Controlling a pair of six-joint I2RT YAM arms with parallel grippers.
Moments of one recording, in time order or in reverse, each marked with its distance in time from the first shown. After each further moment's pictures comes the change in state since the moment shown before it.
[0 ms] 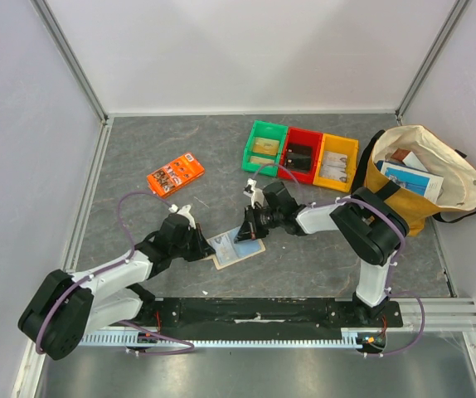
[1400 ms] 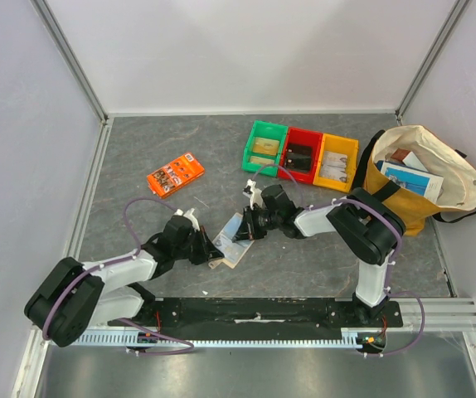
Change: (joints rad) left arm -0.017 0.097 -0.034 0.159 0.119 -0.138; right arm 0.022 0.021 -0.019 0.094 0.064 0.024
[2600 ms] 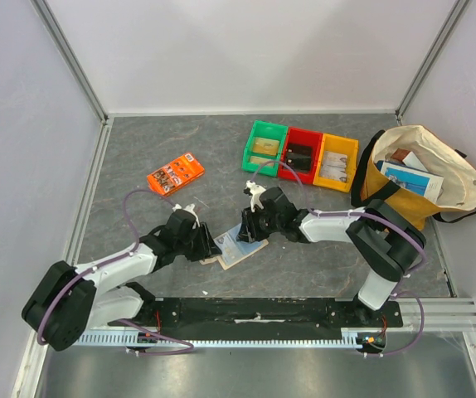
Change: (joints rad) left arm -0.011 -0.040 0.116 -0.274 -0.123 0.069; right arm 0.064 -0.176 -0.018 -0.217 0.283 -0.181
